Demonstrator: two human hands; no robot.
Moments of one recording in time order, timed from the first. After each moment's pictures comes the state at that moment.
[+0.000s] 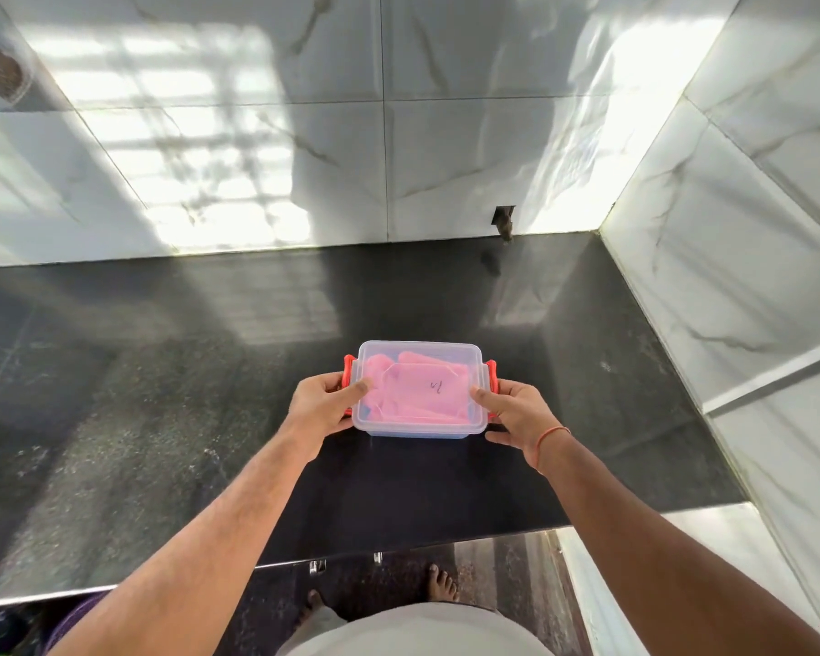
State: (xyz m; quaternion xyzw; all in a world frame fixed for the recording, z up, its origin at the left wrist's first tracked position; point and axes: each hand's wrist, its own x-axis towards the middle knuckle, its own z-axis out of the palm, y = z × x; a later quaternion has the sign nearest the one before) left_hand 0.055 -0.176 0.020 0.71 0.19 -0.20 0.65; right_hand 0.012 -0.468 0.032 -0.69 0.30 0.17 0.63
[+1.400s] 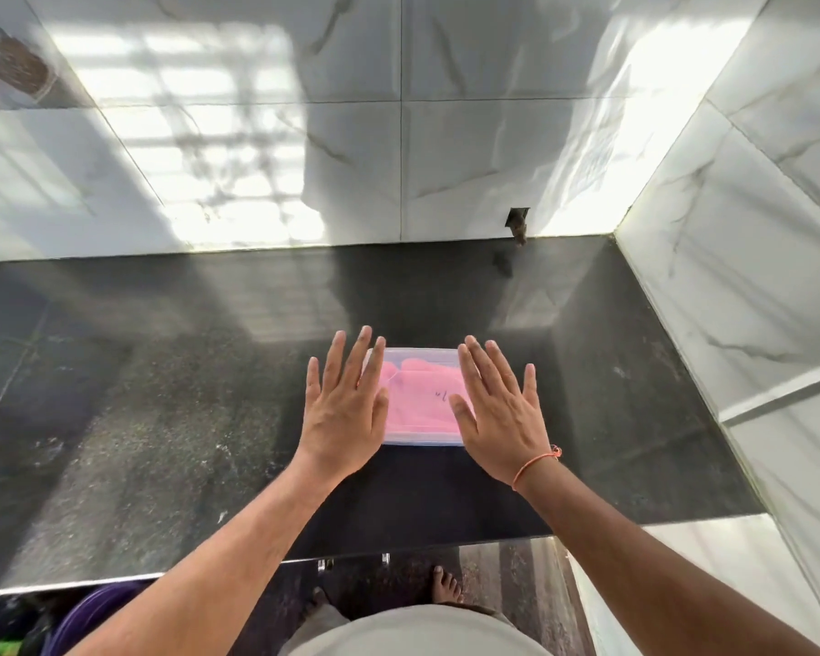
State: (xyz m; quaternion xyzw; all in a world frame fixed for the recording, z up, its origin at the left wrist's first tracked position) left_hand 0.026 -0.184 0.020 0.98 -0.14 0.06 0.13; right_hand 0.002 -0.433 0.020 -0.99 -0.06 -0.03 0.11
